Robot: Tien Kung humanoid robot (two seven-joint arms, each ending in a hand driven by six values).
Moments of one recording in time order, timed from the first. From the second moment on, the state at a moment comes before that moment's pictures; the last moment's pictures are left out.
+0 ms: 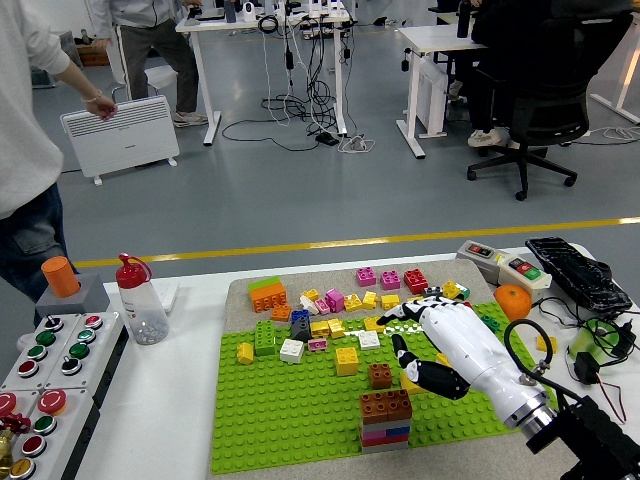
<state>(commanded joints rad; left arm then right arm) -0.11 0.03 -1.40 -0.18 1.30 0.13 0.21 0.46 -0.47 0.77 1.58 -1.94 -0.41 -0.12</state>
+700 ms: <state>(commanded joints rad) -0.11 0.03 -1.40 -0.18 1.31 0.13 0.21 0.32 -0.54 1.02 1.43 -2.01 -0.17 -0.25</state>
